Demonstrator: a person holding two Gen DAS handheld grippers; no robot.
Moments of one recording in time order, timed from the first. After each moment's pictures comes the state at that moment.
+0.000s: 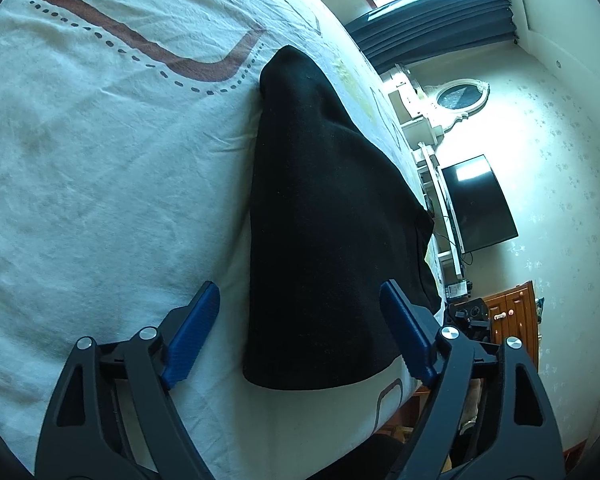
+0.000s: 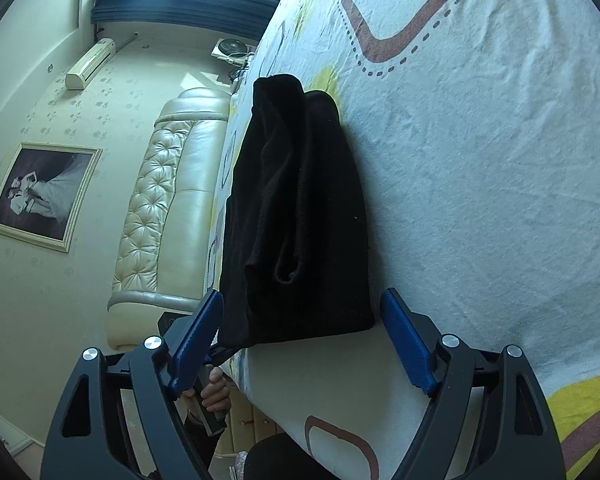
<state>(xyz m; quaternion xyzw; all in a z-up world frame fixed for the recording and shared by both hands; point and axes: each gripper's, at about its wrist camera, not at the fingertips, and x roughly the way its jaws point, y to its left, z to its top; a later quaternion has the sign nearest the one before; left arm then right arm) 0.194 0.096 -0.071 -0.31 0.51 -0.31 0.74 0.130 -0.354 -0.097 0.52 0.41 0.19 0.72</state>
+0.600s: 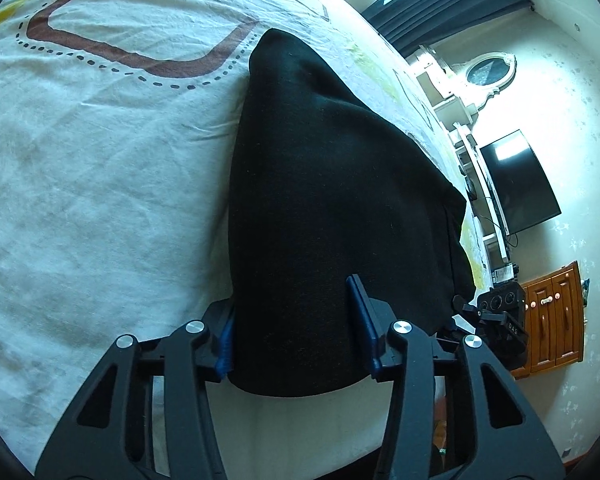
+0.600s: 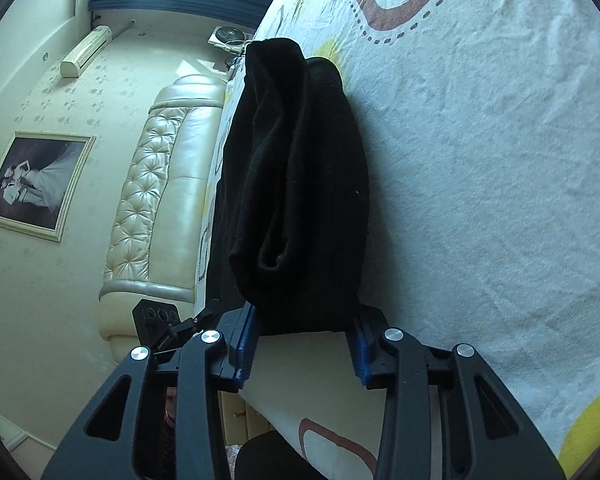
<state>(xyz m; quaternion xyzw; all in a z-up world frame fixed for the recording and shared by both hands) 0.186 0.061 -0.057 -0.22 0.53 -0.26 0.77 0.134 -0.341 -0.107 0.50 0.43 0.20 0.72</state>
